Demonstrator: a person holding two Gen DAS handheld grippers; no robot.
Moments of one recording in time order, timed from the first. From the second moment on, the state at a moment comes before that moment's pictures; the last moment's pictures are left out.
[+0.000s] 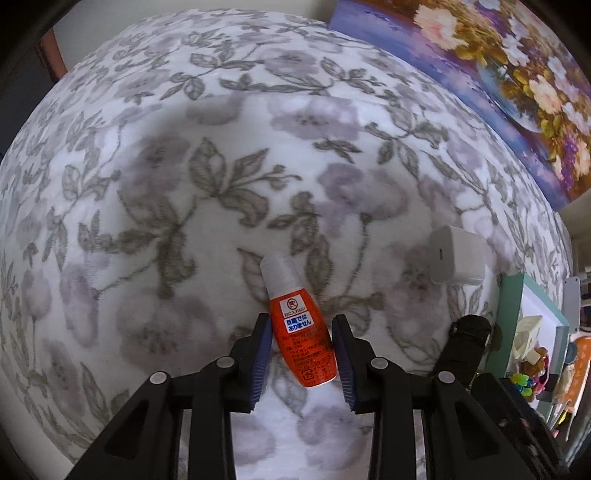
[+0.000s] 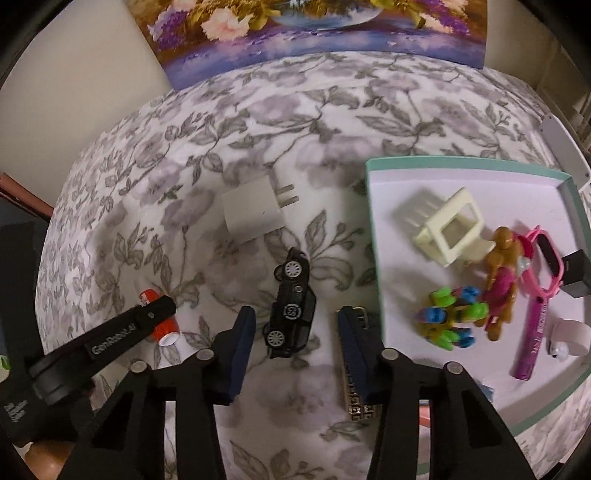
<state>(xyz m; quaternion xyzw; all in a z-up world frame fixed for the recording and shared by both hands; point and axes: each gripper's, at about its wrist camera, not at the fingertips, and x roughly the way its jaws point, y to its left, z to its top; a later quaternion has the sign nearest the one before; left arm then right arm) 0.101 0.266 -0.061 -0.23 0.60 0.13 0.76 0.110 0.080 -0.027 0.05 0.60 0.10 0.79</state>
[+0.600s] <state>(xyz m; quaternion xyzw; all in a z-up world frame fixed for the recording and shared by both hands) 0.106 0.247 -0.060 -0.16 0.61 0.14 0.77 0.118 0.096 -0.059 0.03 0.62 0.07 0.78</state>
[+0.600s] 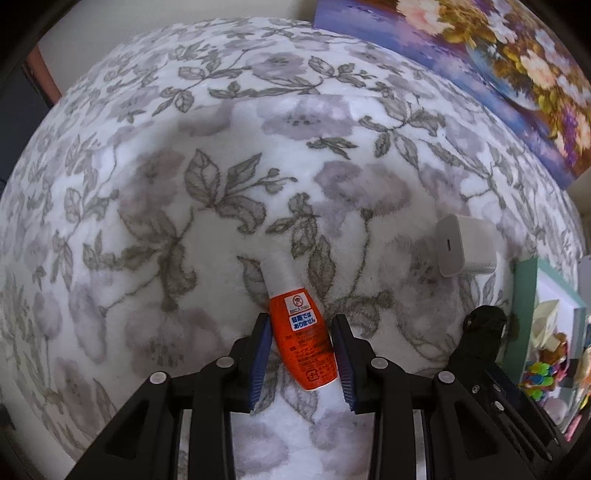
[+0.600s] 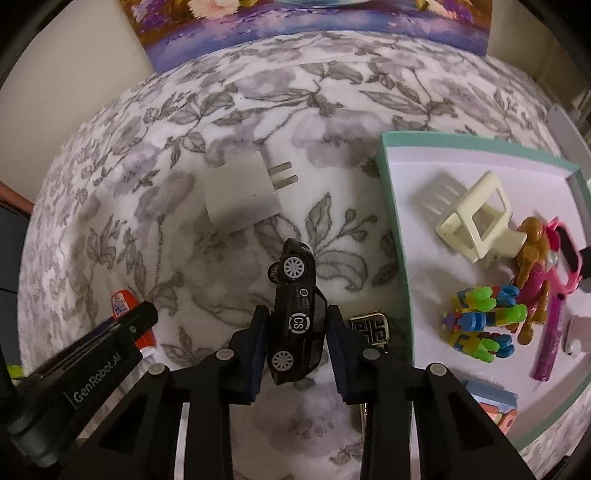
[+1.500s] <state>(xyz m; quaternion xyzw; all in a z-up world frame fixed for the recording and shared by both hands) 0.098 0.264 -0.030 -0.16 0.57 0.17 0.79 0.117 0.085 -0.040 0.04 0.61 0.11 0.79</state>
